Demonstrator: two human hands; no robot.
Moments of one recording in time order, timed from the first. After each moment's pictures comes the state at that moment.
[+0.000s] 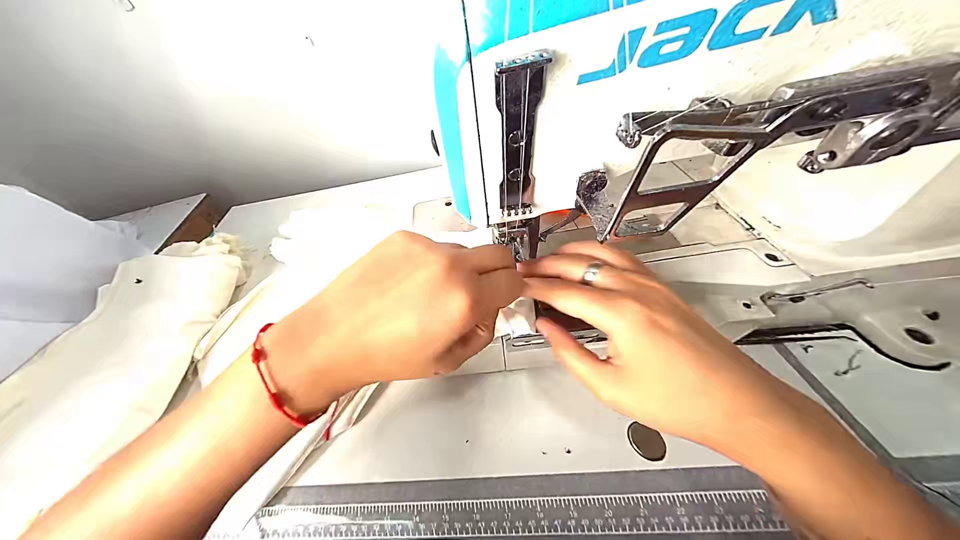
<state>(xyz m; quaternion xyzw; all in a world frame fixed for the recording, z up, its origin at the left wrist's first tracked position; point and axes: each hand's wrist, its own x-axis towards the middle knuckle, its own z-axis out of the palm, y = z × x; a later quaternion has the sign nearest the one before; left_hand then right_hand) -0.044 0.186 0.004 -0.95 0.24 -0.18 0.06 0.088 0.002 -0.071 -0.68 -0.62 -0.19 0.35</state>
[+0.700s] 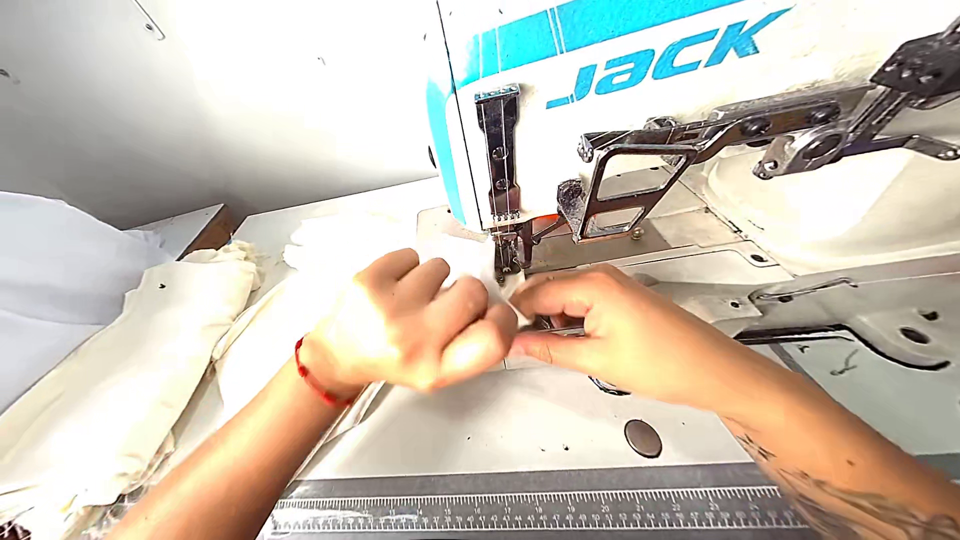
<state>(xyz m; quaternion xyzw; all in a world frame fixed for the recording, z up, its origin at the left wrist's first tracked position) -0.061 0.184 -0.012 -0.85 0.29 -0.40 0.19 0.096 0.008 -0.059 -0.57 -0.67 0.07 0.46</state>
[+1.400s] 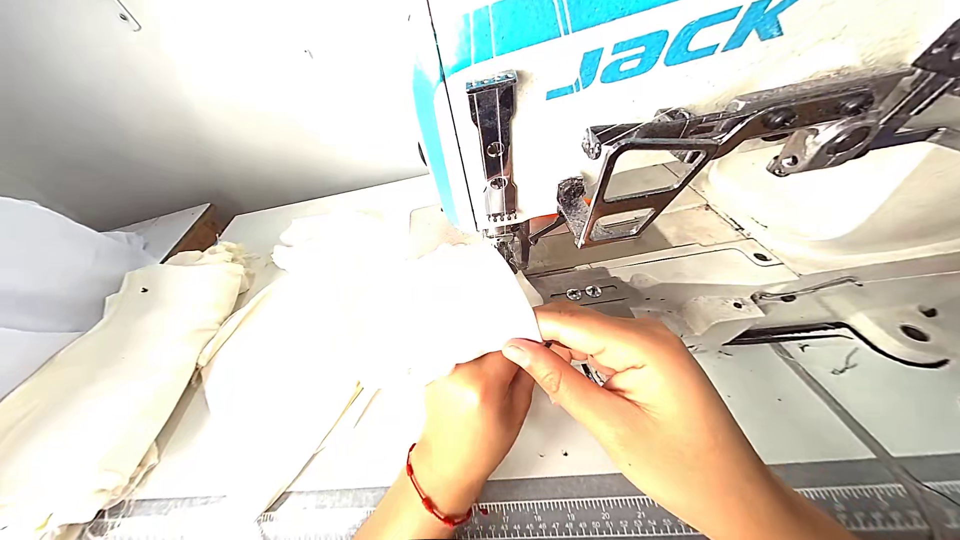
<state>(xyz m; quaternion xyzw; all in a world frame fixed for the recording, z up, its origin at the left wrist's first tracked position) -0.040 0.109 -0.118 -0.84 -0.08 -0.53 -0.07 0.046 -0.001 -0.077 -0.56 -0.52 0.03 0.64</state>
